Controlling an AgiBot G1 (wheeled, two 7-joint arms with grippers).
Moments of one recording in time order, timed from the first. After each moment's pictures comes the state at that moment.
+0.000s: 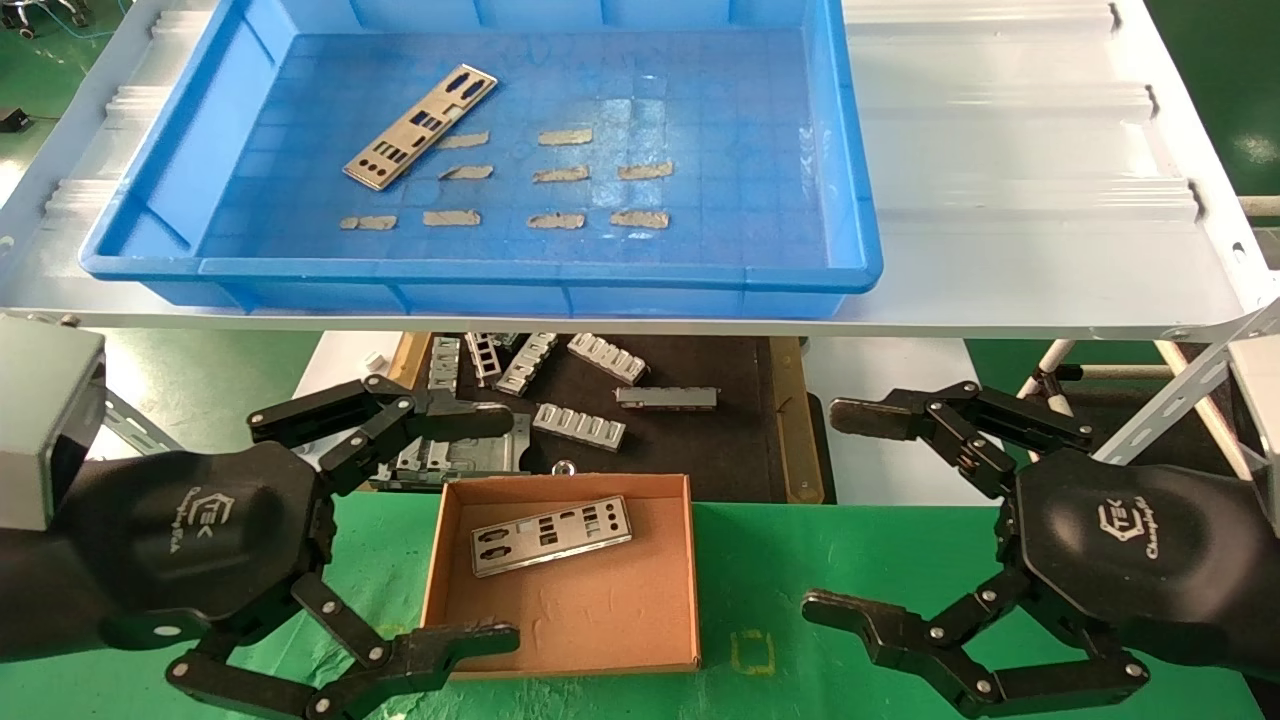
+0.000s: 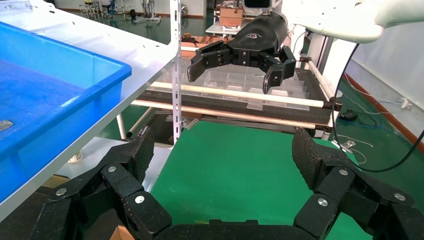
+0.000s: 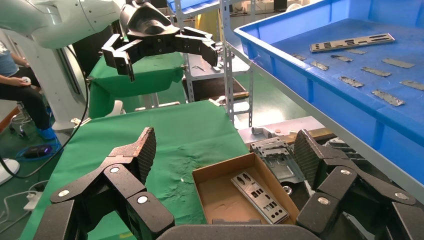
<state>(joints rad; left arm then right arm) -1.08 0.62 0.28 -1.28 0.73 1.48 -0.18 1.10 -0.54 -0.44 1.23 -0.61 -1.41 0.10</state>
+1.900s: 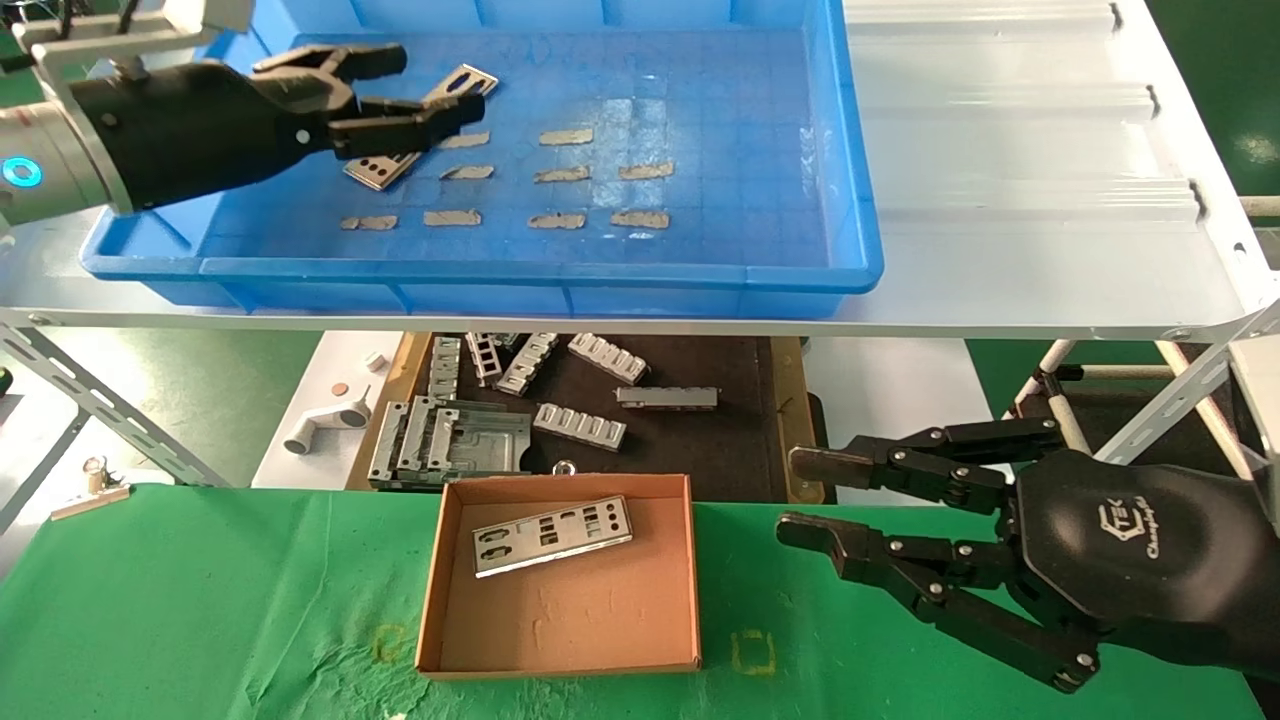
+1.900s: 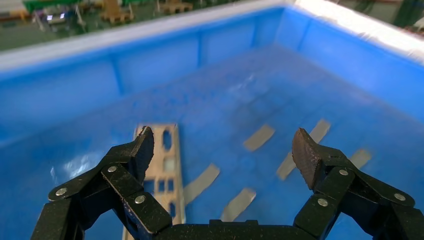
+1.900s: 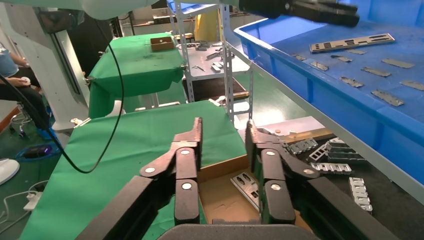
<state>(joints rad) -1.73 0.97 0.45 -0.44 1.17 1.12 -0.11 1.10 -0.54 -0.44 1.23 -0.61 -1.41 0.10</state>
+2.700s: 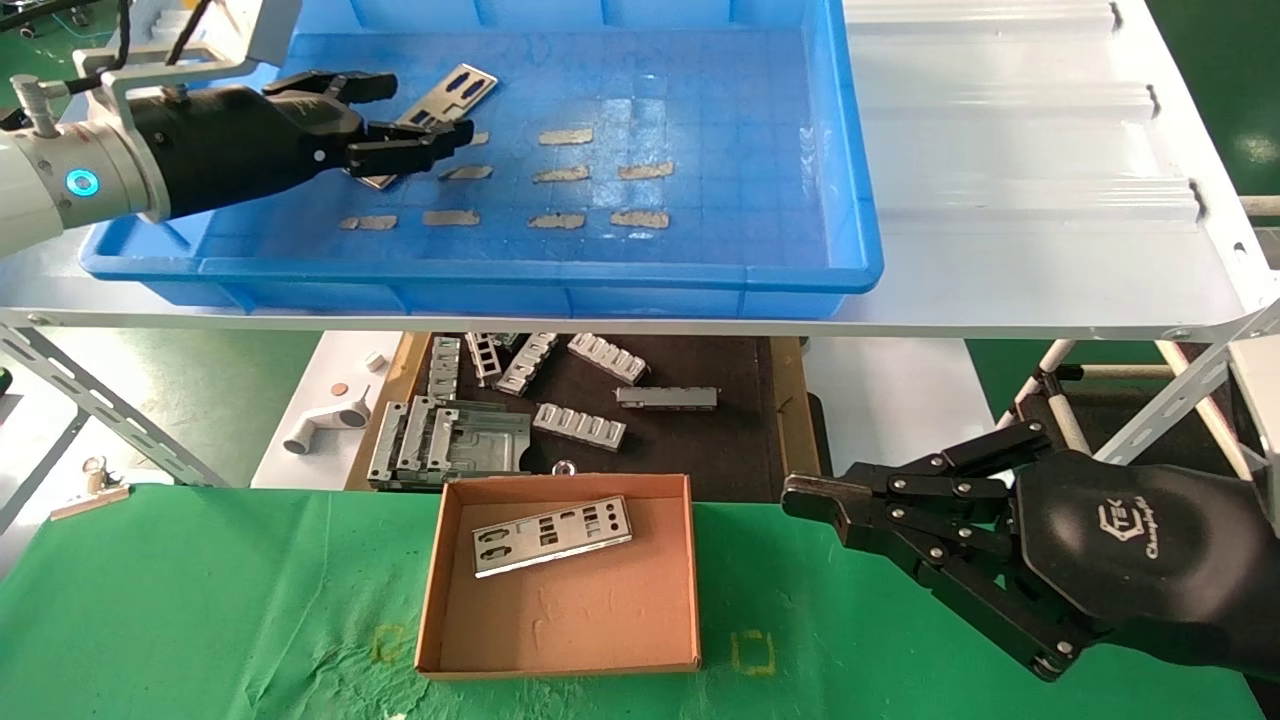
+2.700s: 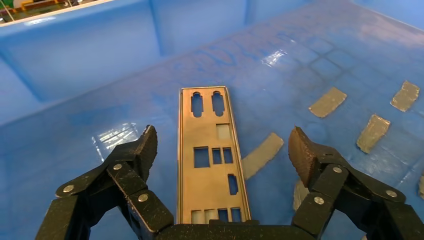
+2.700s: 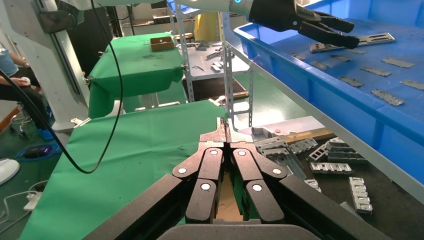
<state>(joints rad) -1.86 1.07 0.48 -0.10 1.22 1.07 0.11 1.10 -0.54 -0.44 1.23 -0.61 -1.41 0.10</state>
